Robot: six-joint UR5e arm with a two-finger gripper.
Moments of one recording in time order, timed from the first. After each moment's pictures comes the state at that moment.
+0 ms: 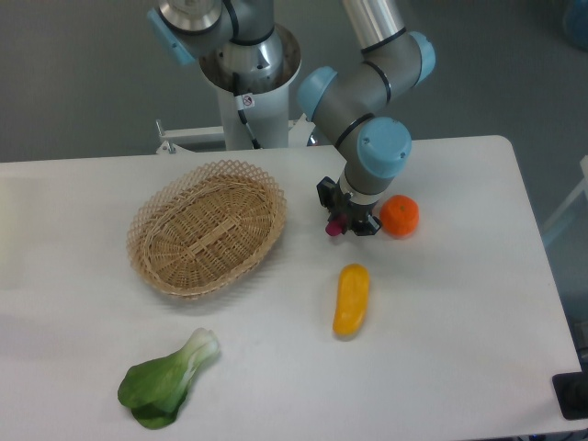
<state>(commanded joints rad) 2.65 -1.86 -1.94 -1.01 1.54 1.39</state>
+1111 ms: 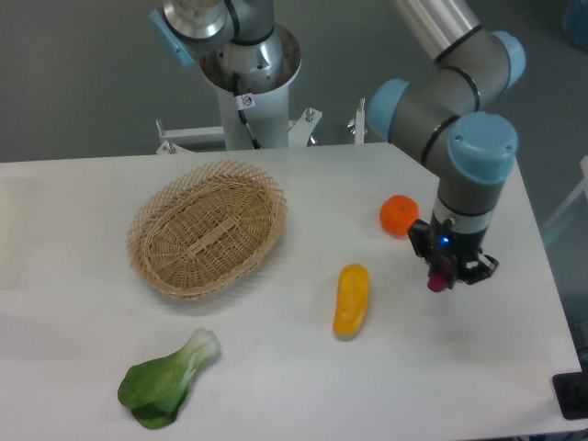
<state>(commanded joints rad) 2.67 -2.09 -1.39 -1.06 1.54 1.36</state>
